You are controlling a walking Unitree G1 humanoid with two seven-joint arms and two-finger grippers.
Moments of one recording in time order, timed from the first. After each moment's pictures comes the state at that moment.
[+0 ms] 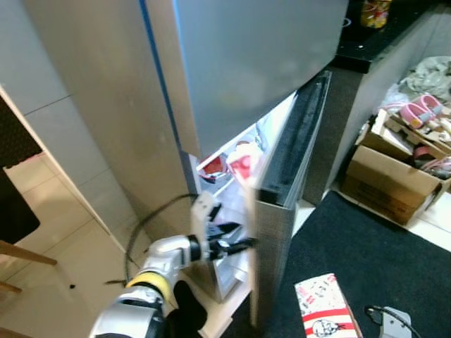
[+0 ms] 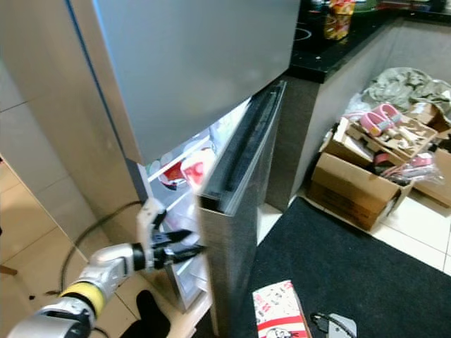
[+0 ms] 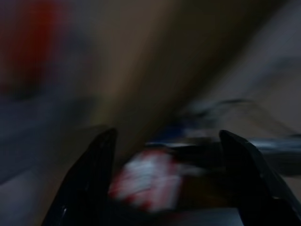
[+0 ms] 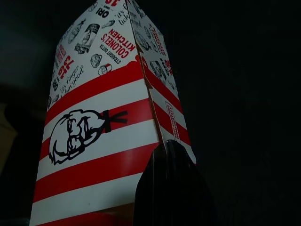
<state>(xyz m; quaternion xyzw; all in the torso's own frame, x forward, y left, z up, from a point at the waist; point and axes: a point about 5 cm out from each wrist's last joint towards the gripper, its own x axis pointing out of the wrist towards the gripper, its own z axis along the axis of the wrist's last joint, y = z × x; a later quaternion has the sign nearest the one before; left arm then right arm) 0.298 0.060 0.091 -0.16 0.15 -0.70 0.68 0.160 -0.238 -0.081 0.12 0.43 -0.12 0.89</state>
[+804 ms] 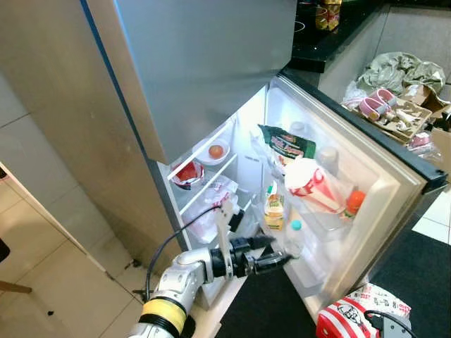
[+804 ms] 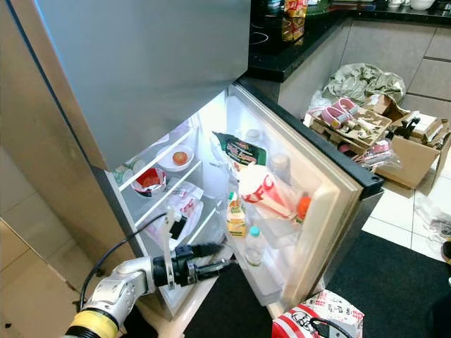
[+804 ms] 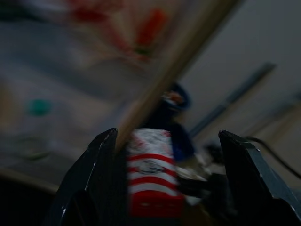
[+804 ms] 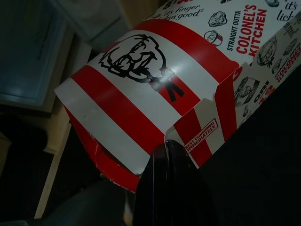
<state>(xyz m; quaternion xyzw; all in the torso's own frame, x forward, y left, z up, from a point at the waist) 0.295 0.075 0.078 -0.17 0.11 -0.54 0.82 0.153 -0.236 -0.085 0.12 0.44 -0.12 0.88</state>
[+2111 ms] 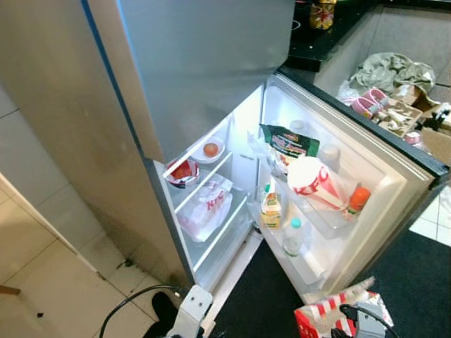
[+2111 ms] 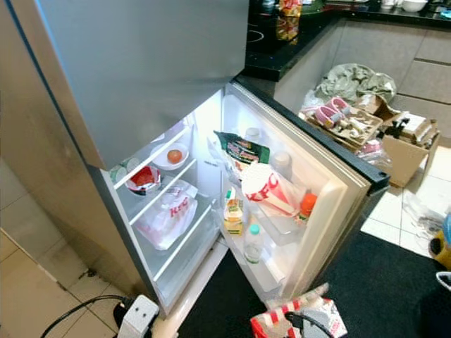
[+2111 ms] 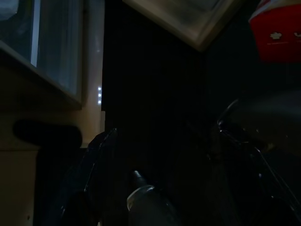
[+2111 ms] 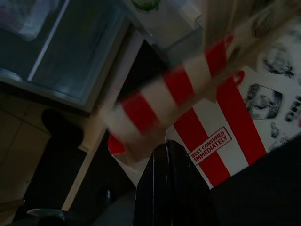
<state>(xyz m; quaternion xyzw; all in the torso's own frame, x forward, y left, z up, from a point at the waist) 0.195 0.142 -0.059 0.06 0.33 -0.30 0.89 0.172 -0.196 -0.076 0.13 0.40 -0.02 0.91</state>
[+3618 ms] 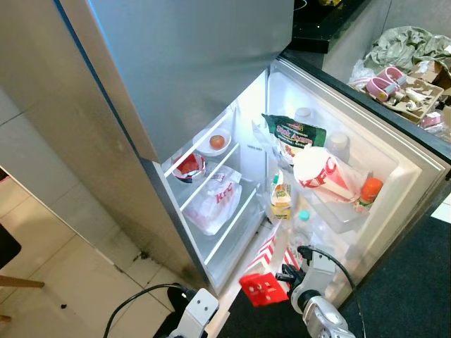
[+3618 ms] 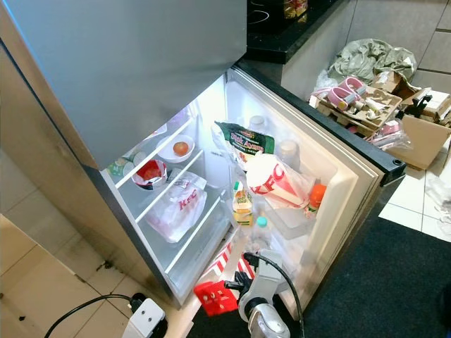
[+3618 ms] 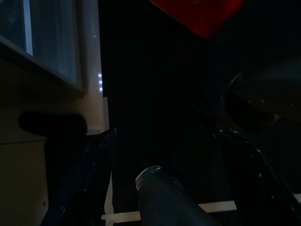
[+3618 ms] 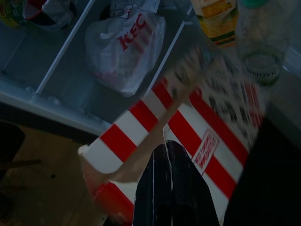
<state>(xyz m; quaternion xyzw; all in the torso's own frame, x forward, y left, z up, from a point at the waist) 0.197 0.138 -0.058 0.08 0.33 -0.34 0.88 0.262 -0.110 -0.022 0.19 0.30 0.08 0.93</state>
